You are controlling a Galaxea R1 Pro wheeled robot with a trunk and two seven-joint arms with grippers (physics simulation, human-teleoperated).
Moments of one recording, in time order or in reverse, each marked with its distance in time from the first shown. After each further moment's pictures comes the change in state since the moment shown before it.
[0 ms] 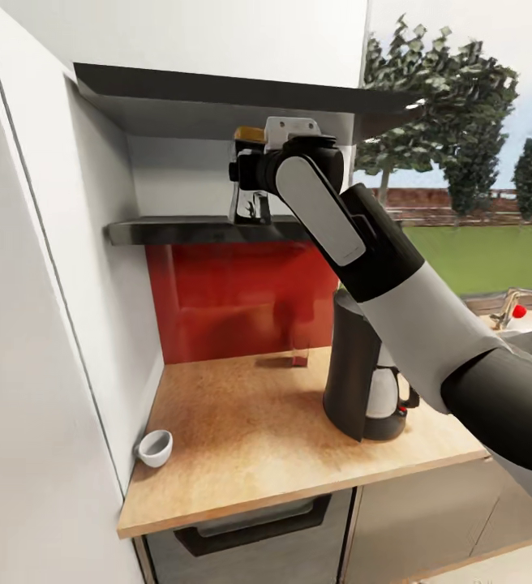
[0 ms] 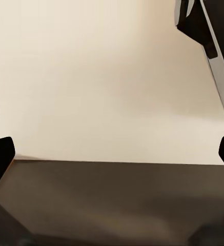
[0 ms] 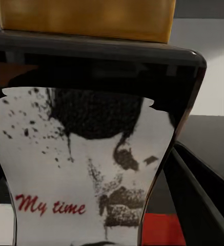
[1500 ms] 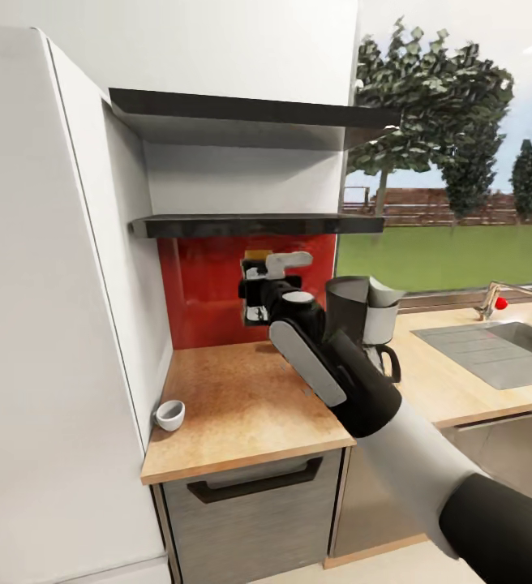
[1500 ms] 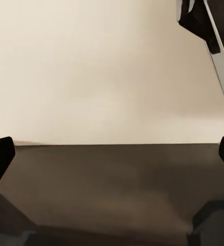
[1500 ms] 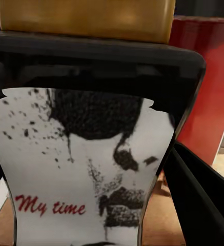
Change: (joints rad) left arm -0.009 0.003 -0.010 -0.028 -0.013 0.066 -0.004; right arm 0.519 -0.015 0.054 -0.245 0.243 -0.012 -0.050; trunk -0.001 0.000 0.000
